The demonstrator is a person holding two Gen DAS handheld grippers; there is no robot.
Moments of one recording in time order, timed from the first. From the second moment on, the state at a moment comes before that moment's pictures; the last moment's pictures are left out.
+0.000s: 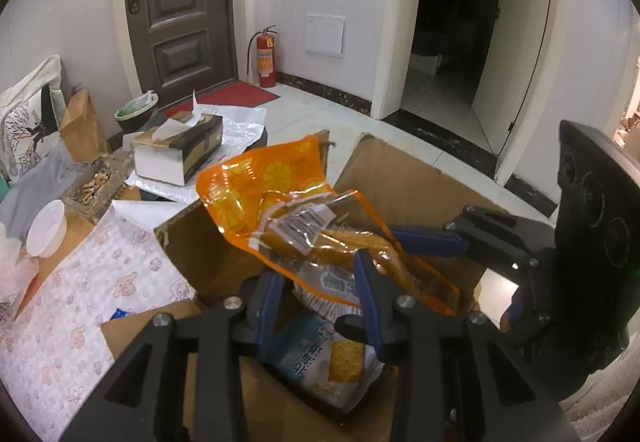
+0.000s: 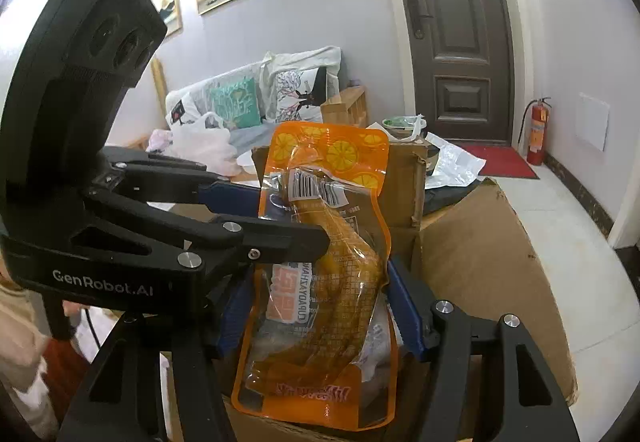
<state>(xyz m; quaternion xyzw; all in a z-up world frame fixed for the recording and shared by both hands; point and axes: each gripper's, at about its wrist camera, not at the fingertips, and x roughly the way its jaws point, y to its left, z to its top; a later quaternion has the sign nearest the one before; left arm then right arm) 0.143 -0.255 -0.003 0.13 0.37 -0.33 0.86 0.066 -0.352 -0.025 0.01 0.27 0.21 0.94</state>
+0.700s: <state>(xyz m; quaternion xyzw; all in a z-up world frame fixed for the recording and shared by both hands) 0.135 -0.232 0.002 0.11 0.36 -0.31 0.87 0.070 -0.338 -0.035 -0.04 0.29 0.17 0.94</state>
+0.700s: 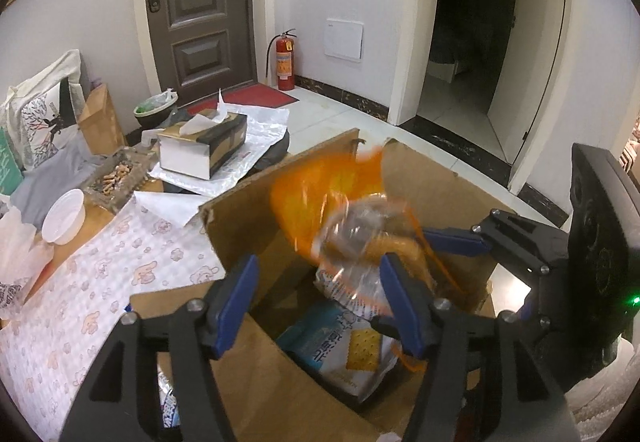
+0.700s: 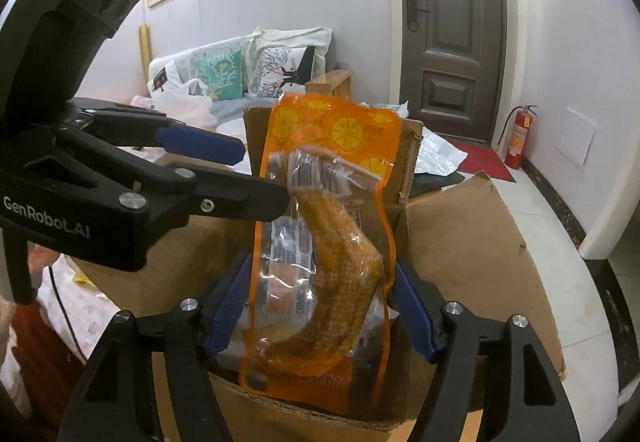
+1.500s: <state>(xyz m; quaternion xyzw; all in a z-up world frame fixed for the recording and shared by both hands) 0.081 -0.078 0.023 0.04 0.33 -0.21 0.92 0.037 -0.263 0.007 -0.05 0.25 0.24 0.94</state>
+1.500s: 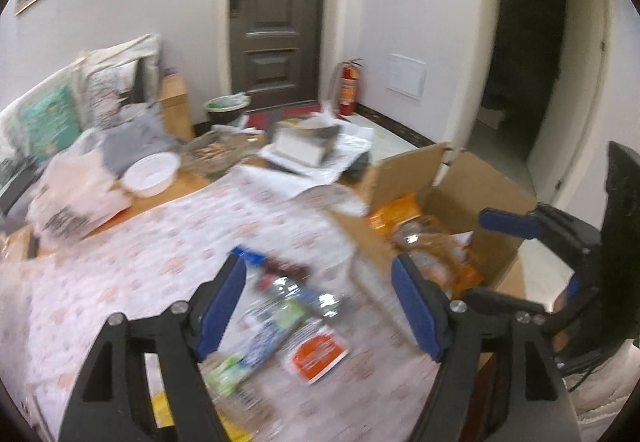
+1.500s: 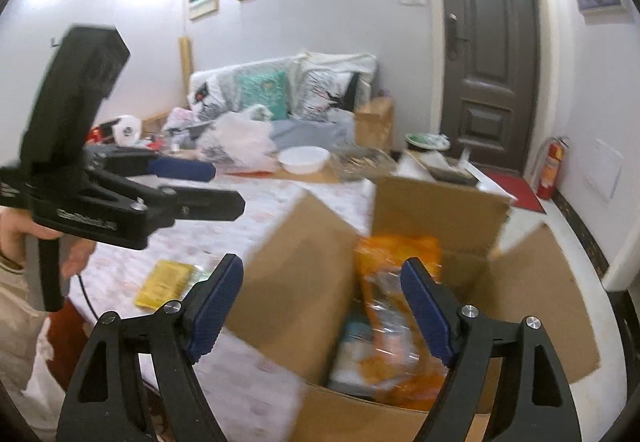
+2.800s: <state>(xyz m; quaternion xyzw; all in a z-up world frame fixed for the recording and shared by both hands) 0.076 0.063 -0.146 -0.08 0.45 -0.08 0.89 0.075 -0.058 -0.146 -0.14 0.43 0.34 0.82</state>
